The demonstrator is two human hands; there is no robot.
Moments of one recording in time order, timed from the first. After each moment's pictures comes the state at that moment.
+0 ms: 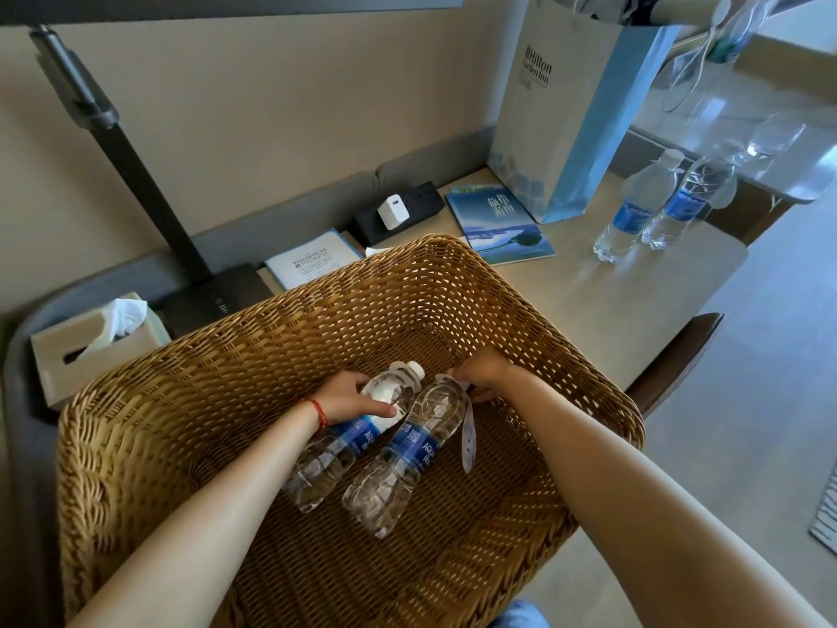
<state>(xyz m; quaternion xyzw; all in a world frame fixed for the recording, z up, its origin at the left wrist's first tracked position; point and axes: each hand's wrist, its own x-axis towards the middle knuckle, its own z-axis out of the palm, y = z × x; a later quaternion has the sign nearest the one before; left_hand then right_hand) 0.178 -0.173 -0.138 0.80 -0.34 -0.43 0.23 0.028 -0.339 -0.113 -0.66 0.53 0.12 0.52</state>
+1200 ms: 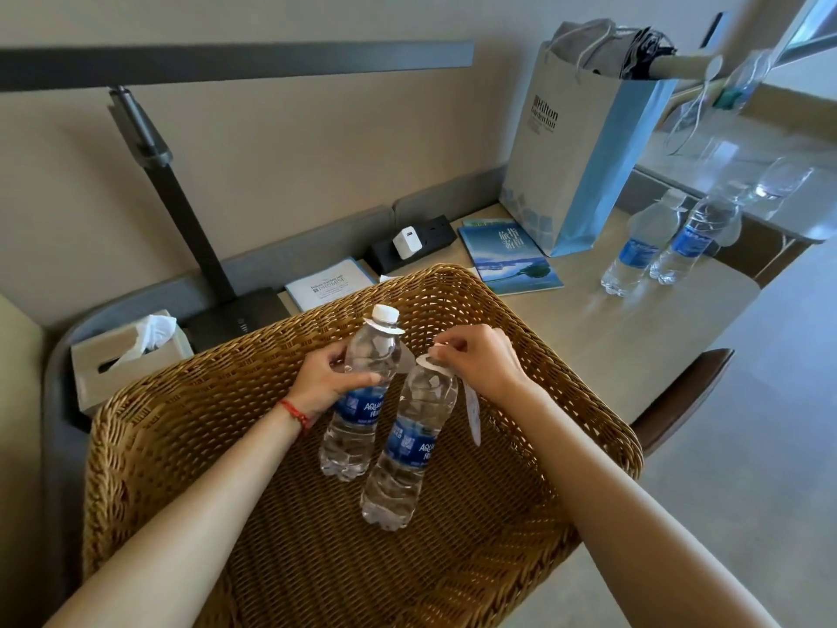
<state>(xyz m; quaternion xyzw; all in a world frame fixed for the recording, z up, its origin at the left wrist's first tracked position) 0.192 -0.158 -0.084 0.72 -0.30 -0.34 0.53 0.024 -0.316 -0.037 -0.89 0.29 -0.14 0.33</state>
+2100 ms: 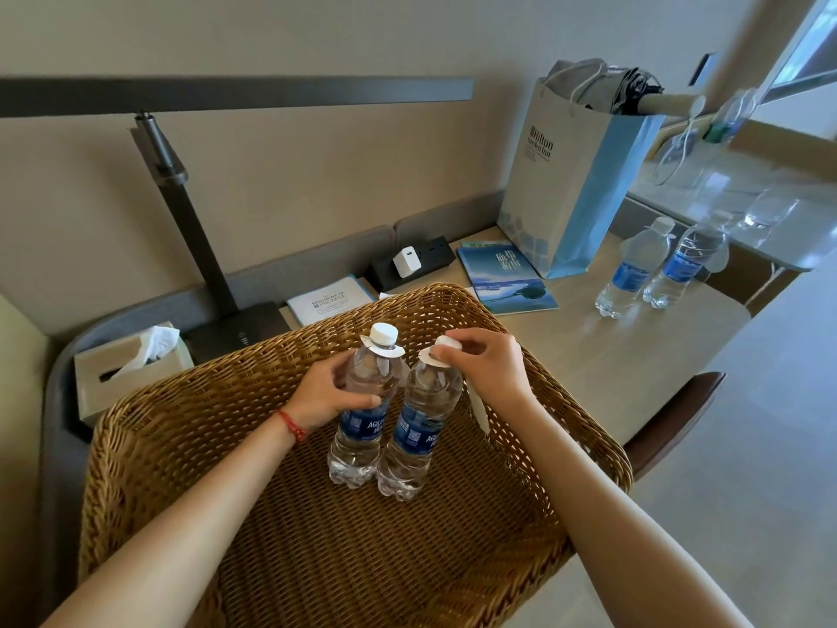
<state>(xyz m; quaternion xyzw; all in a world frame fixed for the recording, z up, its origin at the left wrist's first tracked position) 0.191 -0.156 -0.076 0.71 -0.37 -0.33 0.50 0.015 -0.312 -0.022 -0.78 0.34 -0.25 0.46</state>
